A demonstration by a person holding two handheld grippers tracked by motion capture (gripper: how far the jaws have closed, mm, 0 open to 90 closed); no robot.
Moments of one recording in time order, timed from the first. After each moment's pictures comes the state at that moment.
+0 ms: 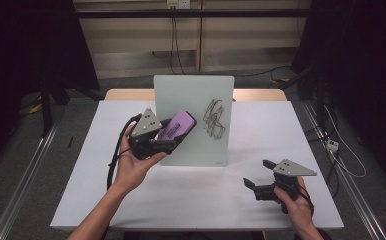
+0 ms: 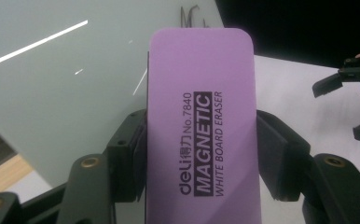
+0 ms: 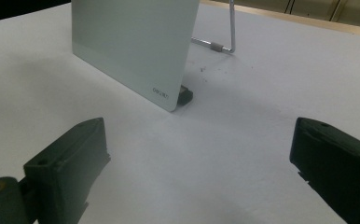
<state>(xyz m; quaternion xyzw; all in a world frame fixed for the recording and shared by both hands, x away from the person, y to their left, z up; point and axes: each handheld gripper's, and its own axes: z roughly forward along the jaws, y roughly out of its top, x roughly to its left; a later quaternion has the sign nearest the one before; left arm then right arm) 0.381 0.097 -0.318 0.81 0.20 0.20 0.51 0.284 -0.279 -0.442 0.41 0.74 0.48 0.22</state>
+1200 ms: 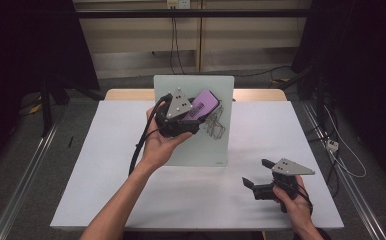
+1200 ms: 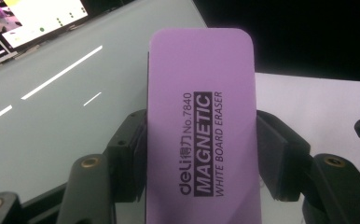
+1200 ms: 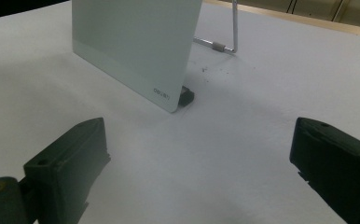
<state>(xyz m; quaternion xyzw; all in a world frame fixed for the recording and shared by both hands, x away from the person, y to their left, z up) 0.411 0.034 -0.293 0.80 0.16 0.27 0.51 0.287 -0.277 -0.442 0.41 0.75 0.48 0.22</state>
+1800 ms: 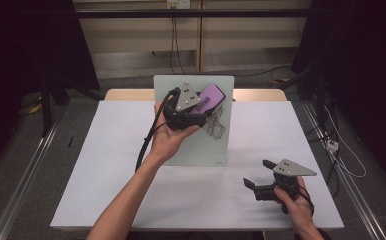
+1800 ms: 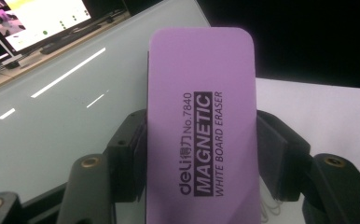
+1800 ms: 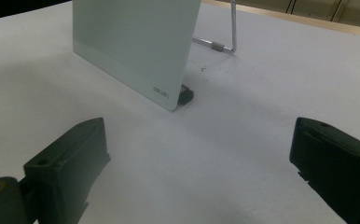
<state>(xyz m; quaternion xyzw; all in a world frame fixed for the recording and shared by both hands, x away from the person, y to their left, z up) 0.426 0.017 -0.293 0.80 0.16 0.27 0.51 0.284 -0.279 -0.442 0.41 0.75 0.48 0.22</state>
